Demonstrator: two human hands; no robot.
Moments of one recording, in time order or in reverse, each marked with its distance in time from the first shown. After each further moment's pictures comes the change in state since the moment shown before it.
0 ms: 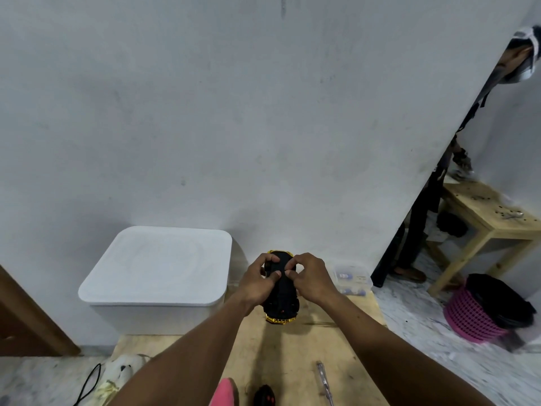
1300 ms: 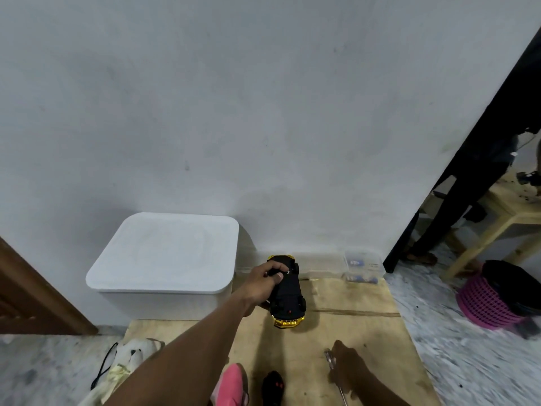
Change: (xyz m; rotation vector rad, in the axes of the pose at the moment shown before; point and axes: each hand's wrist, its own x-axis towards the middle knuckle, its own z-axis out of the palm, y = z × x) left_hand -0.010 -0.019 -0.007 -0.021 -0.141 -0.250; right_hand -0.111 0.165 0.056 -0.418 -0.511 0.540
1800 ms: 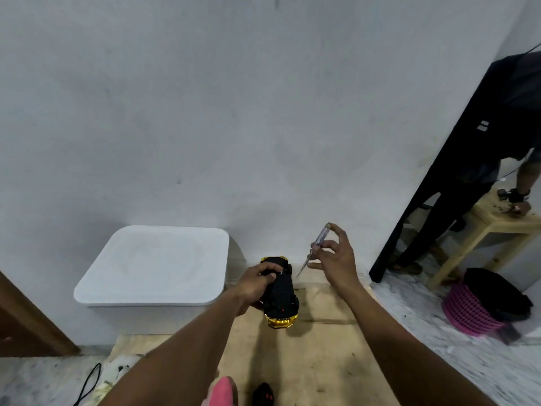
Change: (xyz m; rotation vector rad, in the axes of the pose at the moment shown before) left_hand -0.001 0.028 0.001 -0.017 -0.038 -0.003; right_hand -0.043 -0.110 -0.178 1.148 0.505 -0.602
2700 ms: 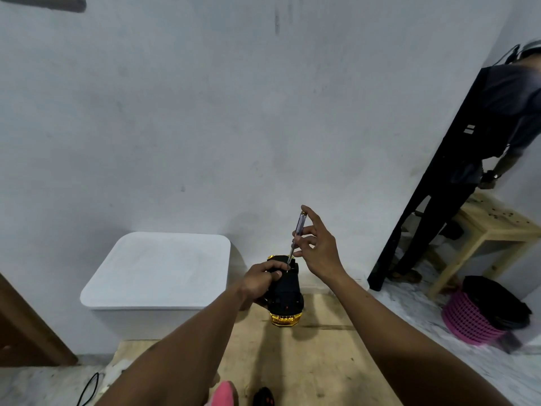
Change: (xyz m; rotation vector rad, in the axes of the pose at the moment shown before) left_hand -0.019 0.032 0.001 0.030 -0.062 0.028; right_hand 0.004 -0.042 0.035 -0.218 -0.111 -0.255
